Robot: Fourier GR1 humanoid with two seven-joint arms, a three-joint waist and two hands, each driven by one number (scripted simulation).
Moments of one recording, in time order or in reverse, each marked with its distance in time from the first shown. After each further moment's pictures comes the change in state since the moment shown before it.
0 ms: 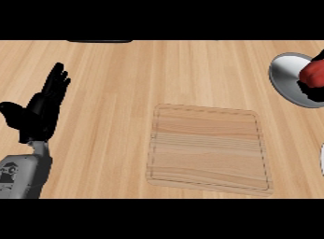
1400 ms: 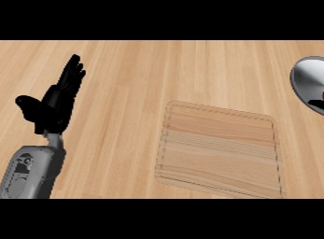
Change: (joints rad) left arm -0.069 -0.042 -0.042 0.017 -0.020 -0.007 -0.011; right arm -0.286 -0.175 -0.153 0.980 0.098 -0.089 -0.402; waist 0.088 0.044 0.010
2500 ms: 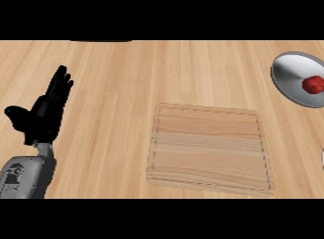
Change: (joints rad) left arm 0.079 0.018 0.044 0.006 0.004 0.006 -0.029; right arm 0.166 -0.194 -0.248 0.079 -0.270 0.465 -0.297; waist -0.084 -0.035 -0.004
